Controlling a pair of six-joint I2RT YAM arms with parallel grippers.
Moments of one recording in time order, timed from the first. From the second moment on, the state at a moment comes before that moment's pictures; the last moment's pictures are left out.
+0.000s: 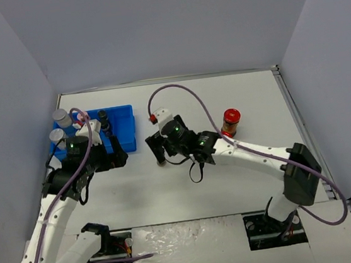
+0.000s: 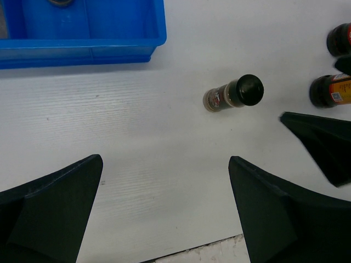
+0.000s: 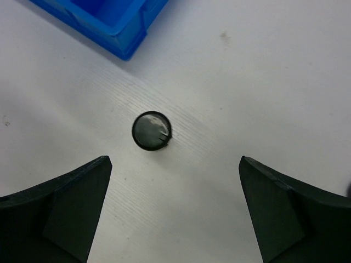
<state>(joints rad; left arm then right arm) -0.25 0.83 0.94 -0.77 0.10 -0.33 0.98 1.57 1.22 -0.28 0.30 0.20</state>
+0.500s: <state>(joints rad) -0.57 1.21 1.06 -0.63 -0.04 -0.37 0.76 0.98 0.99 -0.41 0.56 0.33</state>
